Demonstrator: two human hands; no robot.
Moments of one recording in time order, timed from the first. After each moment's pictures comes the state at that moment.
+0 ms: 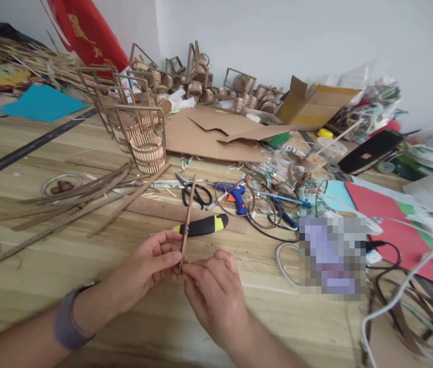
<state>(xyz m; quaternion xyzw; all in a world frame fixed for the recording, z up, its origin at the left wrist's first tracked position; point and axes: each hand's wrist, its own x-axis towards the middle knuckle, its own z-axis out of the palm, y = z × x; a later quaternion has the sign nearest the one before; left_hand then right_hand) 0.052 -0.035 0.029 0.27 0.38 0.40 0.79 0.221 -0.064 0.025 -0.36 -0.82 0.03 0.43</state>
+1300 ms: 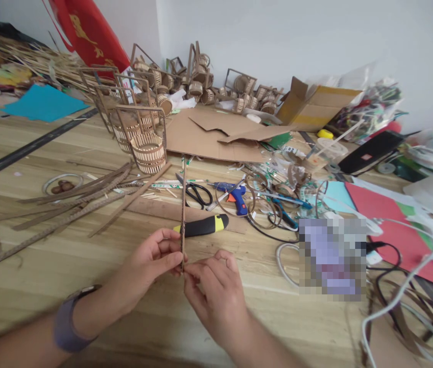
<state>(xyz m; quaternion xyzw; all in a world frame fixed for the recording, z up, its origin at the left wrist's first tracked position) 0.052 -0.038 0.023 0.36 0.40 0.42 0.73 0.220 -0.064 0.023 -0.39 -0.82 0.03 0.42</state>
